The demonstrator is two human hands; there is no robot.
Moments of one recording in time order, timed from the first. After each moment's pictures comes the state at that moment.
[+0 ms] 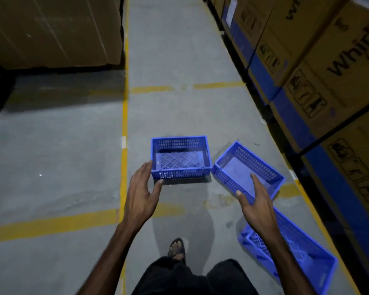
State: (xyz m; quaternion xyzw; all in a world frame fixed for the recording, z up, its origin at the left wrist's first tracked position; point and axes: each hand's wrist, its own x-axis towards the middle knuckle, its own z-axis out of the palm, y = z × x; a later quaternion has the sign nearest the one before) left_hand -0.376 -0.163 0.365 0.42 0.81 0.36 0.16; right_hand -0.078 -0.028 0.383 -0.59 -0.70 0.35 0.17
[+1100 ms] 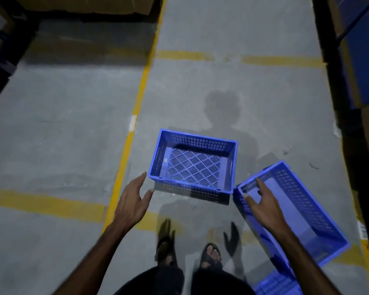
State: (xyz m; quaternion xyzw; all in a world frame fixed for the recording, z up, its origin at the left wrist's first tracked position) left_hand -0.475 0.080 0.102 0.26 0.90 0.24 0.26; right_hand -0.196 0.351 0.094 -0.53 -0.73 0.43 -0.05
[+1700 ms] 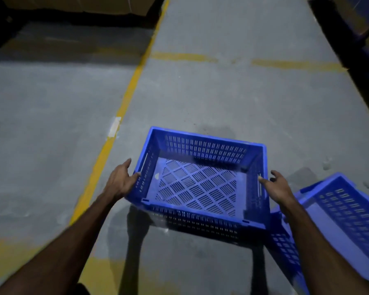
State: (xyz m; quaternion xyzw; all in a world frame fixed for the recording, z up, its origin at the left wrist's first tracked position) left_hand -0.646 0.156 -0.262 0.21 0.92 0.21 0.25; right_hand -0.308 0.476 -0.274 -0.63 -0.62 0.47 0.05
